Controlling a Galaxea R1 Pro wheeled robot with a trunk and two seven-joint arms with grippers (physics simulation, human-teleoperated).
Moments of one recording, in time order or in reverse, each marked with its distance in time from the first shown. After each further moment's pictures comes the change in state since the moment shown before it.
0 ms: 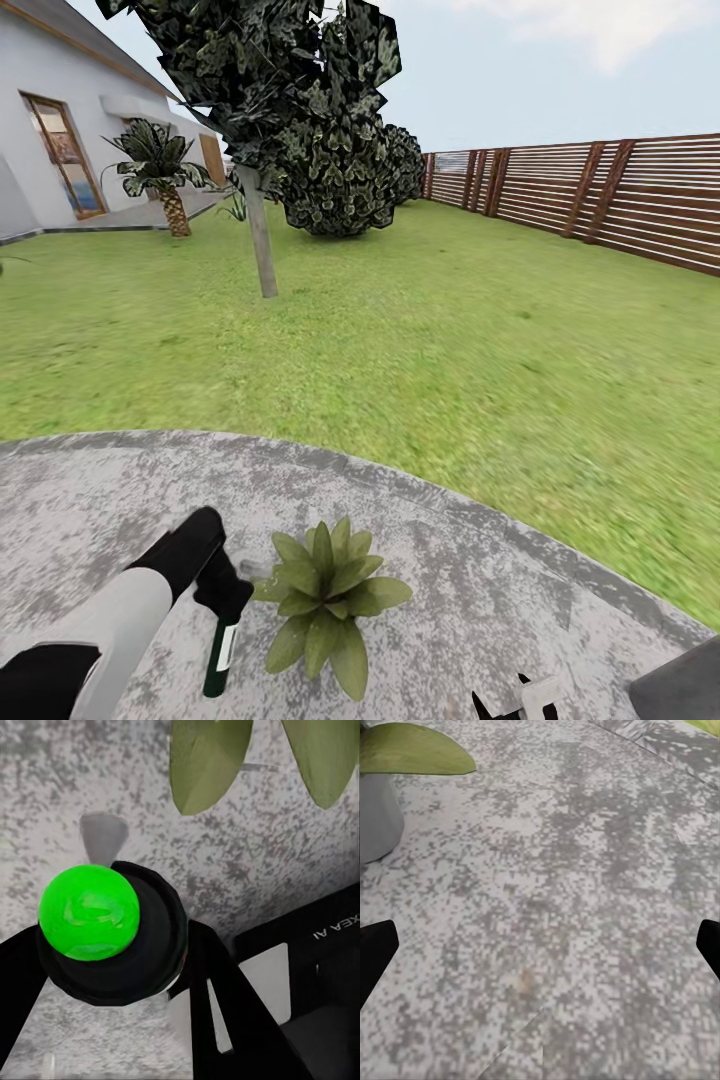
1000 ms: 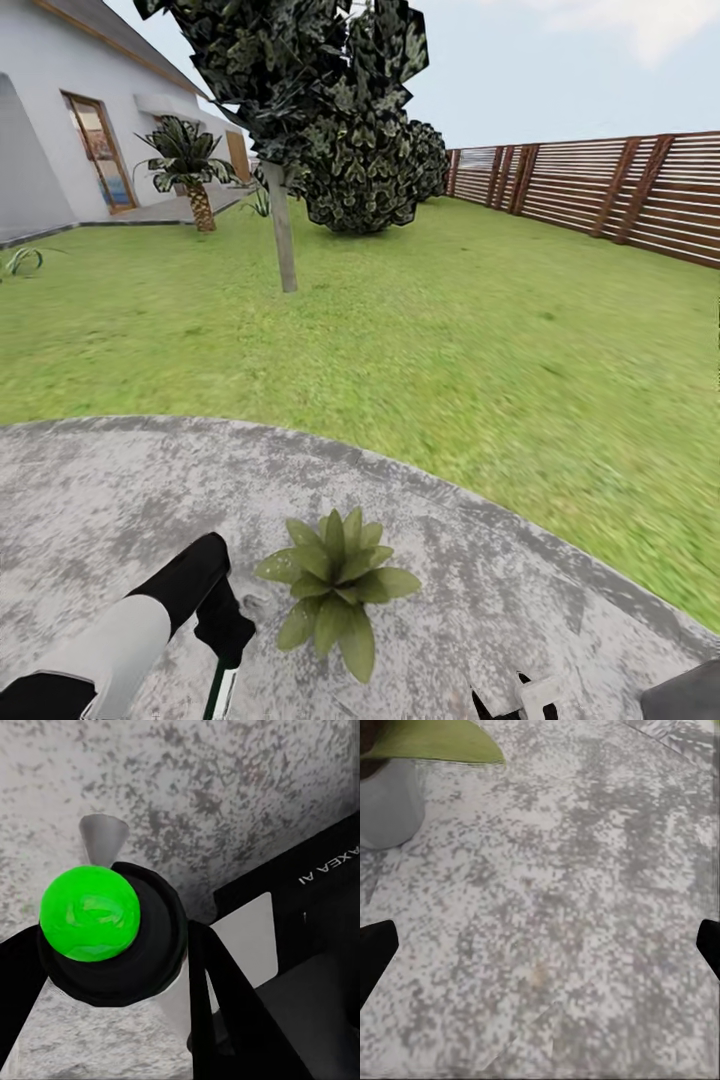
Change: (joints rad) left arm 0.075 0.001 -0.125 -0.012 -0.005 -0.012 -0.127; right arm 0.000 0.000 0.000 0.000 -0.001 0.000 -0.001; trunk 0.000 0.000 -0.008
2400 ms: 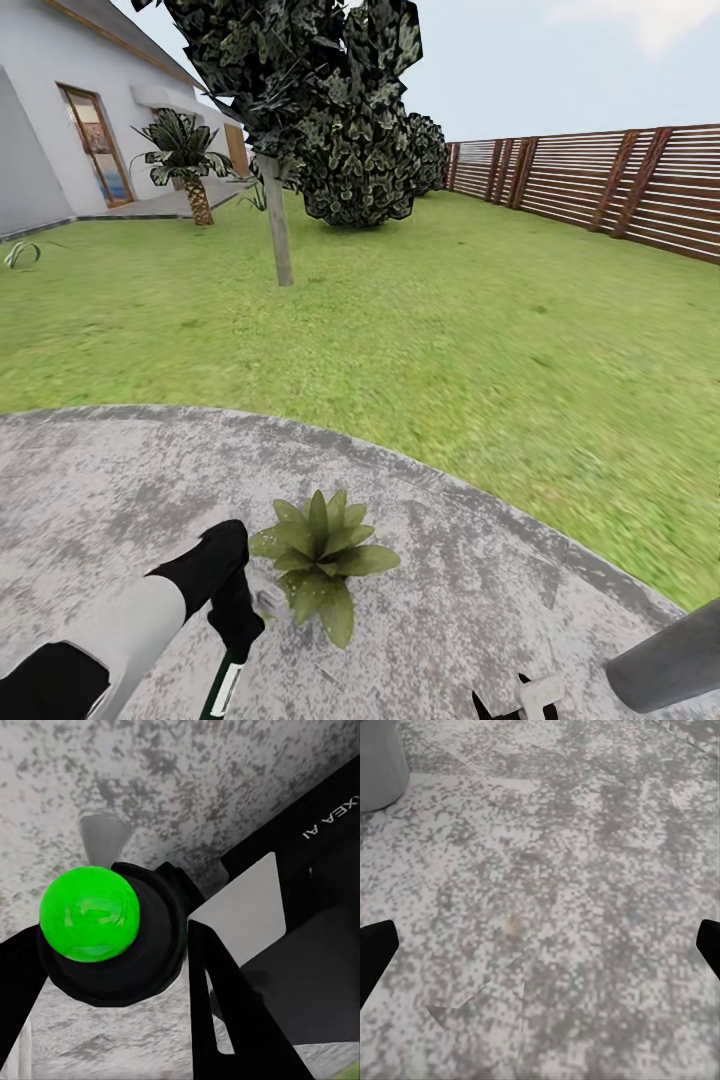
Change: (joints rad) left arm -0.060 -0.013 -0.267 0.005 0.004 0.011 -0.151; right arm 0.000 0.000 0.000 0.000 0.001 0.000 0.000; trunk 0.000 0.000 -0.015
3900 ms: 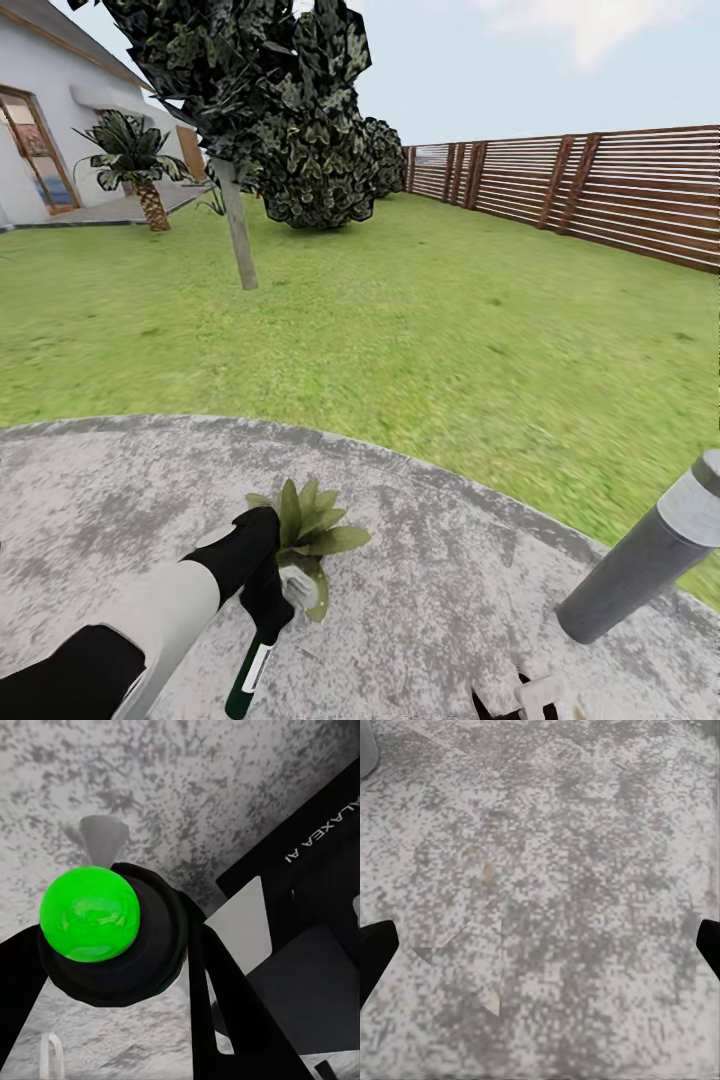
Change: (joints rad) left arm -0.044 -0.105 0.008 0.009 -0.081 0.006 -0.002; right arm 0.000 0.000 0.000 -0.001 0.000 0.000 0.002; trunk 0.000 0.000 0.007
